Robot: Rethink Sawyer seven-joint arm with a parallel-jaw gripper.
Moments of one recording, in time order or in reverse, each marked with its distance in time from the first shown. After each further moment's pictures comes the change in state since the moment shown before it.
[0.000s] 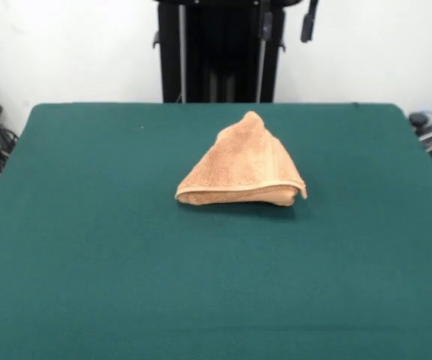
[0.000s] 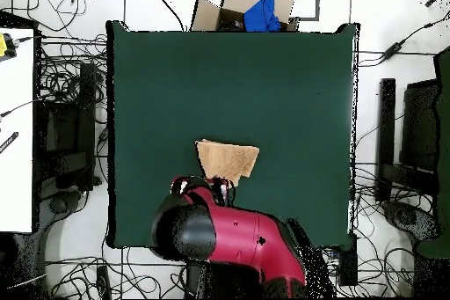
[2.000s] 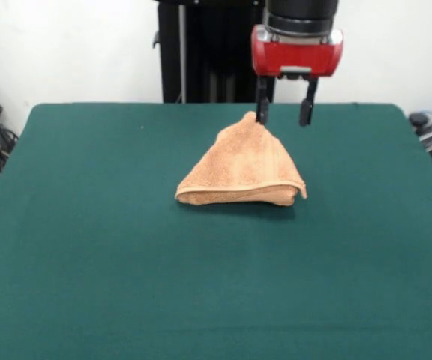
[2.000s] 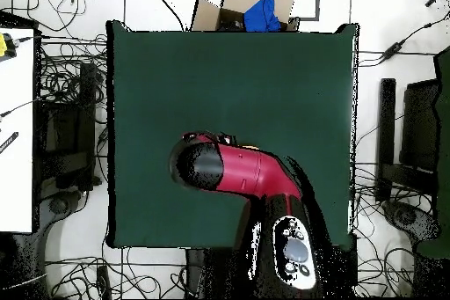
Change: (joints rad) arm 0.021 0.315 -0.008 -0.301 0.021 0.000 0.000
